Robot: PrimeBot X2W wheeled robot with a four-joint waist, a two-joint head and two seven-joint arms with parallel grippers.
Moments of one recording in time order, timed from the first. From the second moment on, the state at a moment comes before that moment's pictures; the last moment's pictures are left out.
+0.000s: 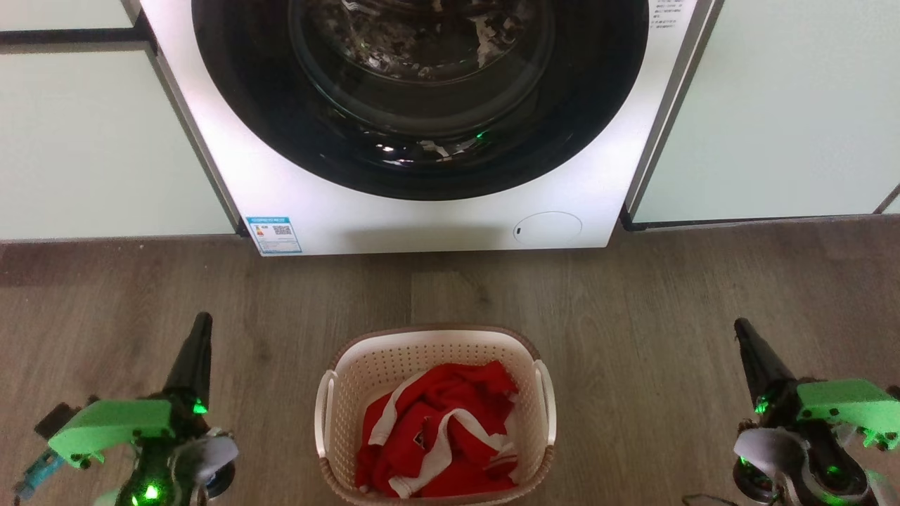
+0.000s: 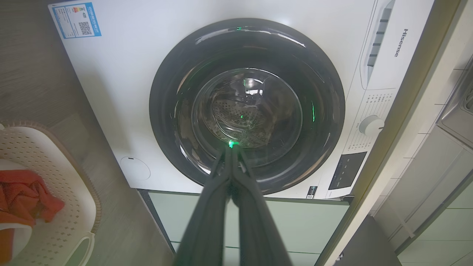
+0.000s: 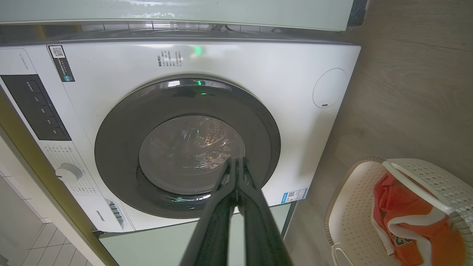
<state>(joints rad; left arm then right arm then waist) -0.05 0.05 0.08 0.27 -1.62 -0.12 0.11 -0.06 -0.04 -0.13 0.28 1.62 0.12 0.11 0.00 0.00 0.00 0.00</state>
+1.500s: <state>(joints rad) 0.01 0.04 0.11 0.29 -1.46 -0.12 0.04 -0.02 -0.03 -0.13 0.31 1.47 0.12 0.04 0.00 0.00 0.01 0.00</state>
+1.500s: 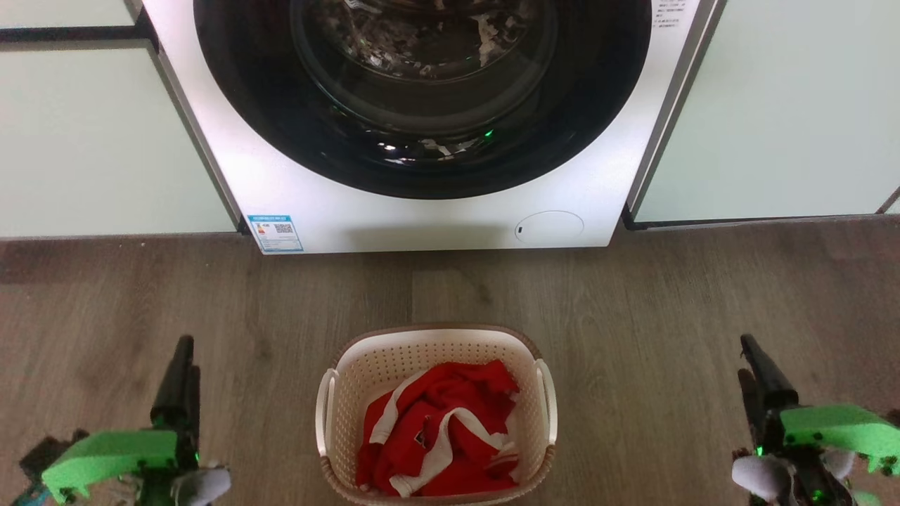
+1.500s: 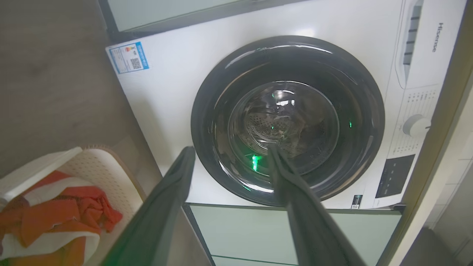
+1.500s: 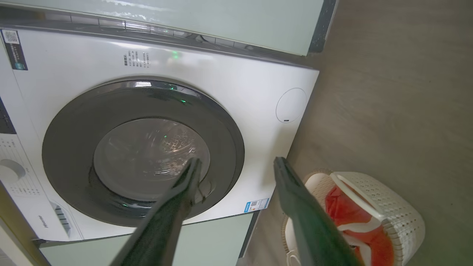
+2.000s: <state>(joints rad) 0.00 0.04 0.08 0.16 -1.18 -0.06 0.00 -0.06 -0.03 -0.12 0.24 1.22 0.12 0.00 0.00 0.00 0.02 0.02</state>
